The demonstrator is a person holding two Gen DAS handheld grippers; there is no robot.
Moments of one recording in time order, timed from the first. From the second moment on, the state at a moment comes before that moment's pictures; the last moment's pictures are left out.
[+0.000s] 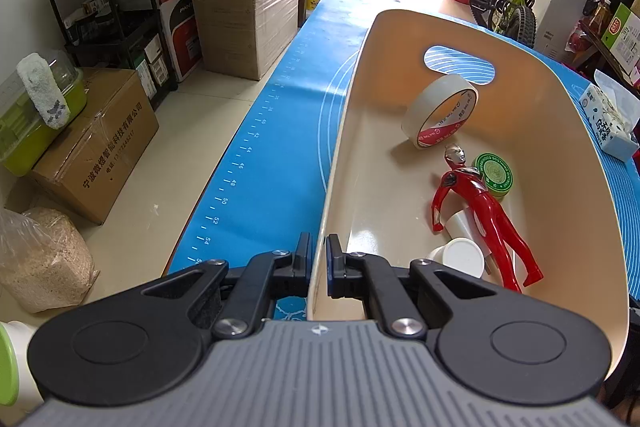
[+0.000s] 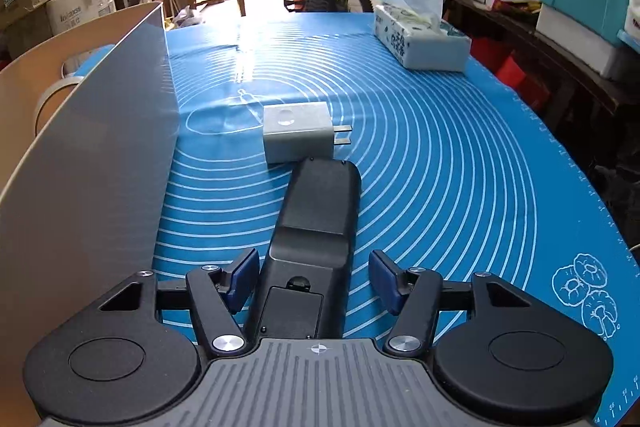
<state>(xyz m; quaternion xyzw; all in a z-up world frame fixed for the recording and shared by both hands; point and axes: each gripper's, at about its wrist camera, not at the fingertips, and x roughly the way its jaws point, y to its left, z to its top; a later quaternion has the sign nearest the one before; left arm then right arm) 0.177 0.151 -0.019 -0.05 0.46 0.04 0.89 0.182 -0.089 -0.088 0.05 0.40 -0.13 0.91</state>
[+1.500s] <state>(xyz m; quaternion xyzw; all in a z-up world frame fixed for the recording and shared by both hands) 0.177 0.153 -0.020 -0.05 0.46 0.04 0.89 0.172 -0.064 0.053 0.04 0.25 -0.02 0.97</state>
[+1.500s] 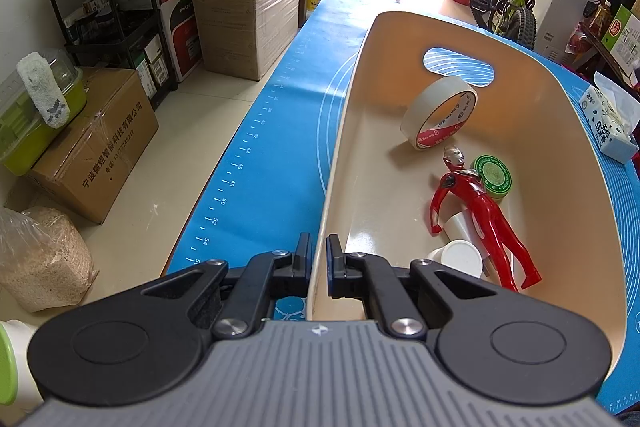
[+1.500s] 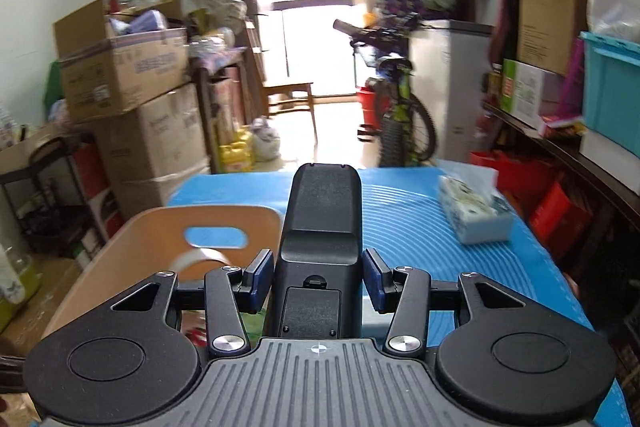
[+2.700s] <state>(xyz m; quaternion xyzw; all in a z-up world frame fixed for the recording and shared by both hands) 0.180 0.150 -0.017 -0.04 0.46 0.04 0.89 0.221 0.032 -0.006 -0.06 0.42 0.12 0.90</state>
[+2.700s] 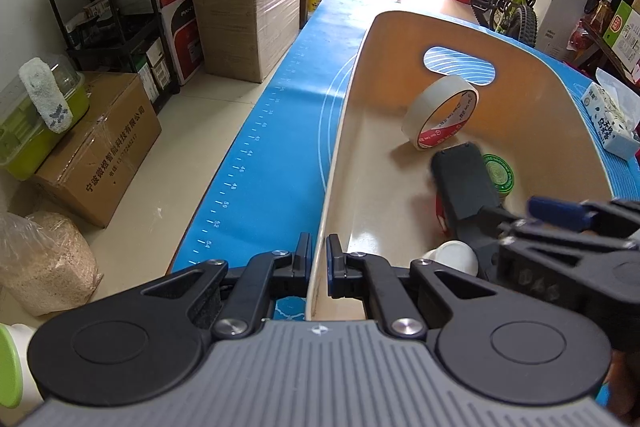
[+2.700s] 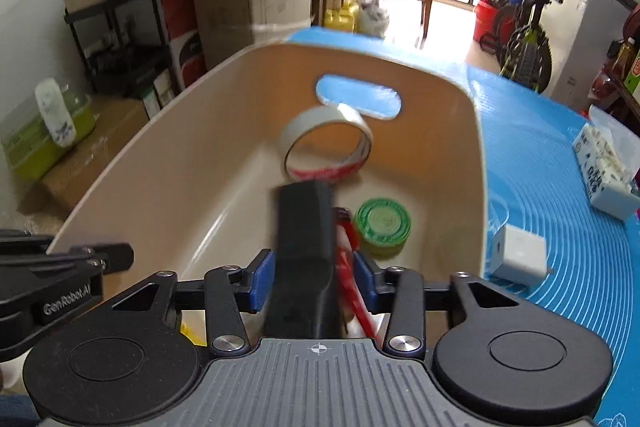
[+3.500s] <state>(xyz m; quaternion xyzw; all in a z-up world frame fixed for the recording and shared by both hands) 0.178 0.148 -0.017 -0.04 0.45 0.05 0.89 0.236 -0.153 0.012 0.02 0.34 -0.06 0.94</state>
